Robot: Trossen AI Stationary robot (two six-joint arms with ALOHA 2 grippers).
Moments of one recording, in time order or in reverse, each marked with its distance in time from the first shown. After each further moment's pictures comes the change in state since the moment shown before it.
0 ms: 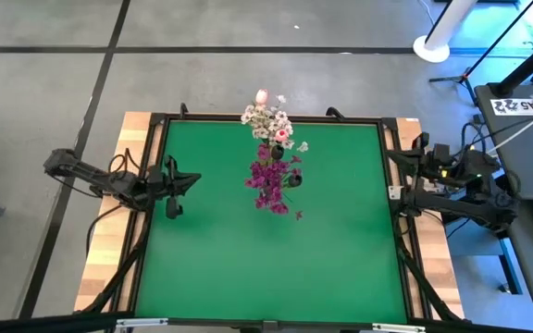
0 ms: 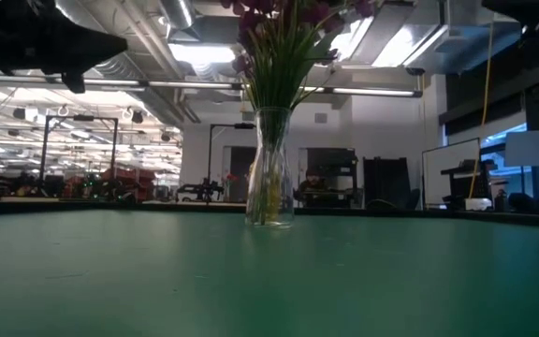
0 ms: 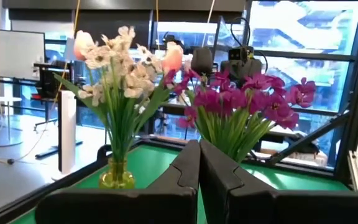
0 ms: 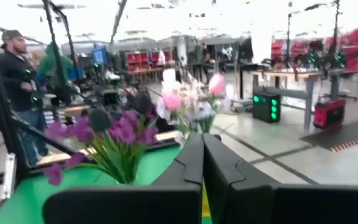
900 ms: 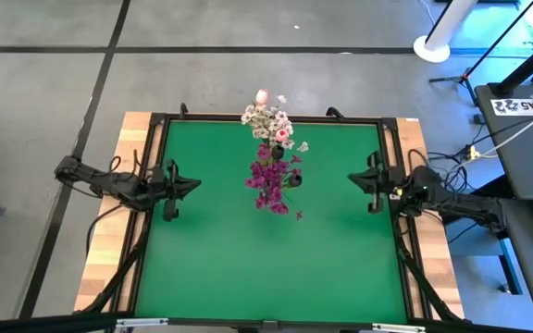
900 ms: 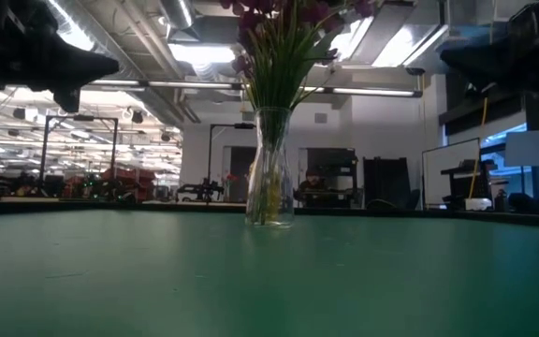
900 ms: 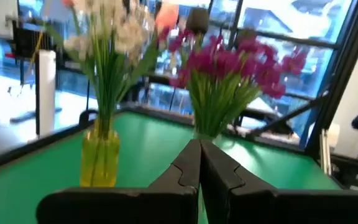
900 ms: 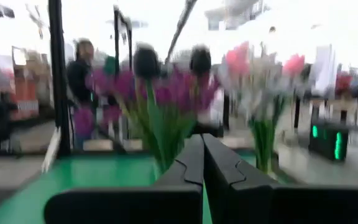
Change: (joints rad) left arm -0.002 -0.251 0.001 -0.382 0.060 -0.174; right arm 0.000 -0.001 -0.580 0.736 -0.238 -0.069
